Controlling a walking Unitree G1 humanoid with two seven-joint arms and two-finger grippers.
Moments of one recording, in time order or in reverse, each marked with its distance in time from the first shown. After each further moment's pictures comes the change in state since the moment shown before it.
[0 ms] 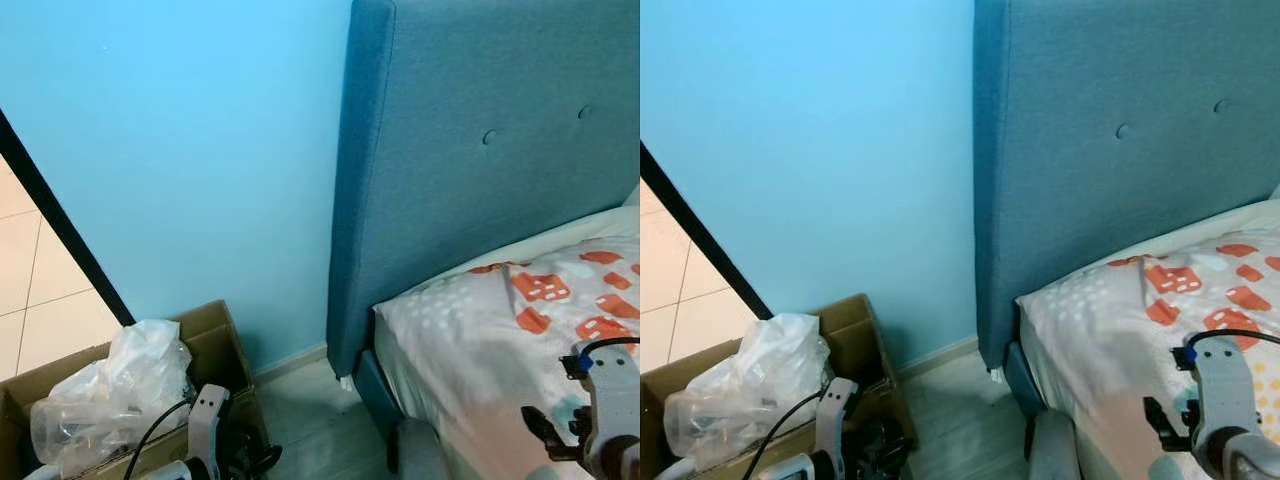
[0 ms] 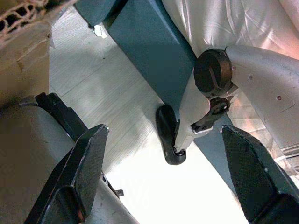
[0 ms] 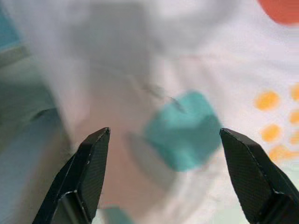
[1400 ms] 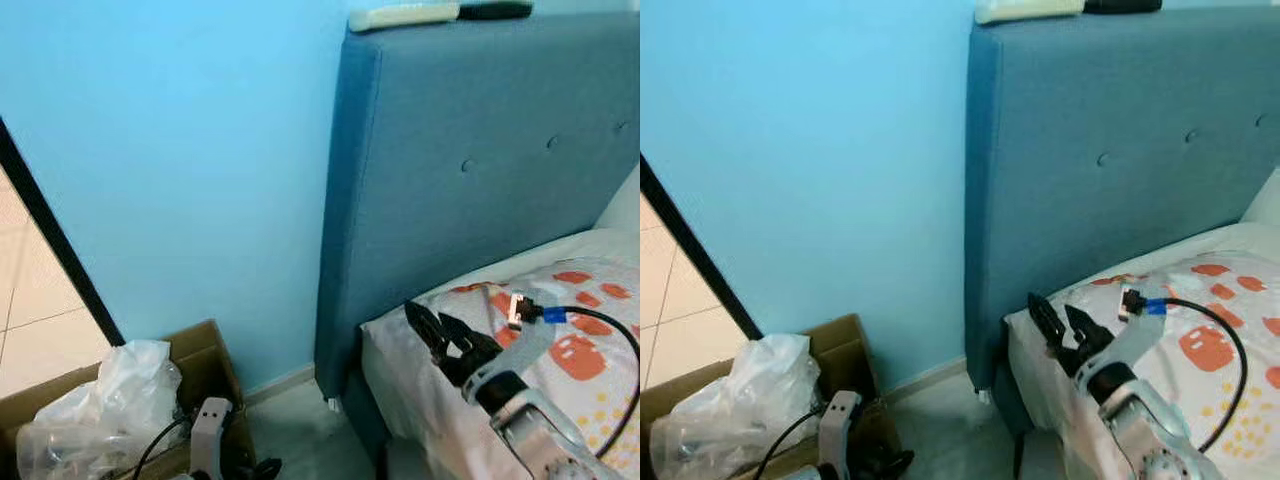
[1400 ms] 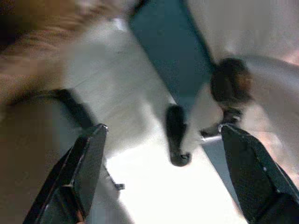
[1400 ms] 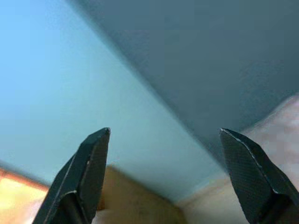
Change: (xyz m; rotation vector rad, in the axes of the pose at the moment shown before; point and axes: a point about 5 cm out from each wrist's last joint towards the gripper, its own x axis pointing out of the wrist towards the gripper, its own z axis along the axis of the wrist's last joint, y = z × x) left arm 0.000 0.008 -0.014 -0.087 0.042 0.226; right arm 0.033 0.117 0.053 0.600 -0.393 0.649
